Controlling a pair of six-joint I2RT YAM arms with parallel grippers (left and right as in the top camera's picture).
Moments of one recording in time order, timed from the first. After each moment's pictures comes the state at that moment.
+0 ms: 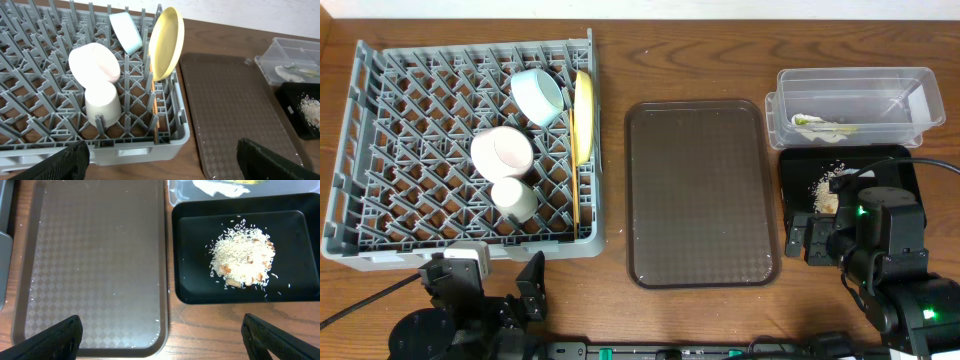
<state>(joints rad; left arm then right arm) -0.19 0.31 0.96 -1.15 0.01 -0.25 0.15 0.78 0.95 -1.06 0.02 0.19</state>
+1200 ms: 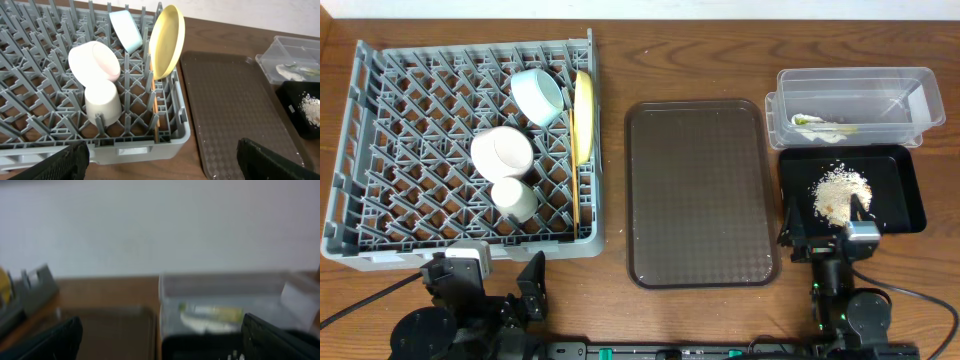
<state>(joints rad) -0.19 0.31 0.95 -1.15 0.01 -0.25 0.12 0.01 0.01 0.05 0.07 0.08</state>
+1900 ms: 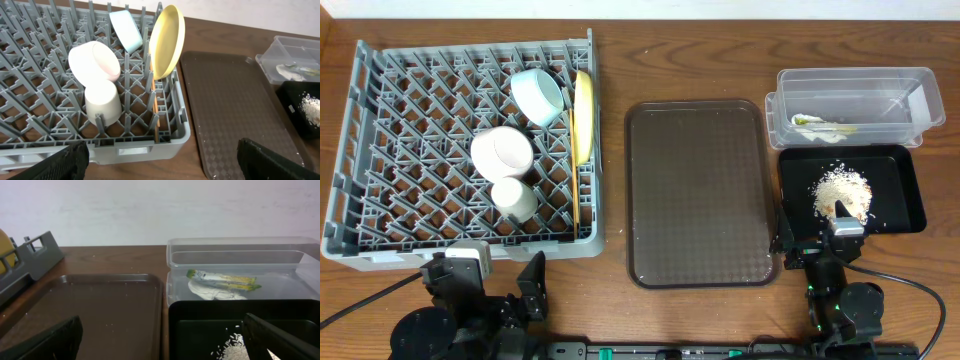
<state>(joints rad) -0.19 0.31 0.95 -1.15 0.01 -0.25 0.12 0.02 0.01 -0.07 0.03 0.08</state>
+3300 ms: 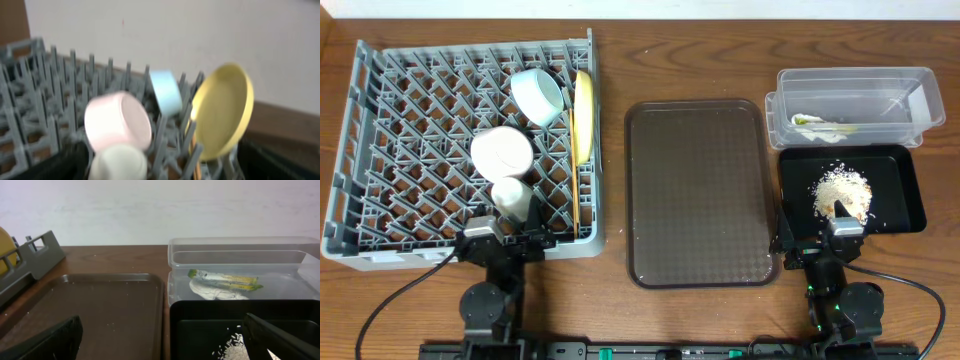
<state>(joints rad) -0.02 0.01 0.03 -0.07 -0.09 -0.24 0.12 0.02 0.01 -0.07 0.02 0.08</state>
